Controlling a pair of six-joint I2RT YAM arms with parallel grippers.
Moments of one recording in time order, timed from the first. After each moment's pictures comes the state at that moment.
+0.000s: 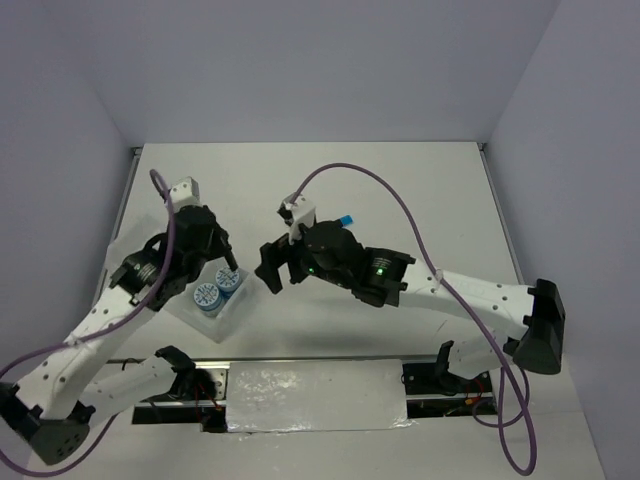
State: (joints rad) left arm -0.58 0.85 1.01 -0.66 -0.39 -0.73; right arm 1.16 1.37 1.22 -0.20 0.19 0.36
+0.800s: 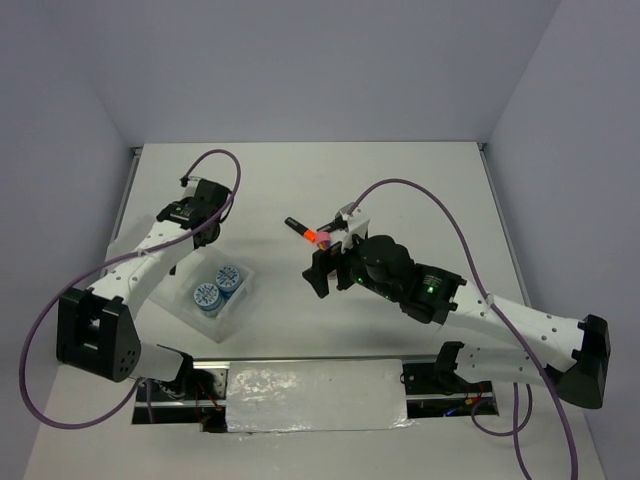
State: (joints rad) left arm -0.28 1.38 1.09 -0.81 -0.79 -0.21; right arm 1.04 1.02 0.88 -0.22 0.21 0.35
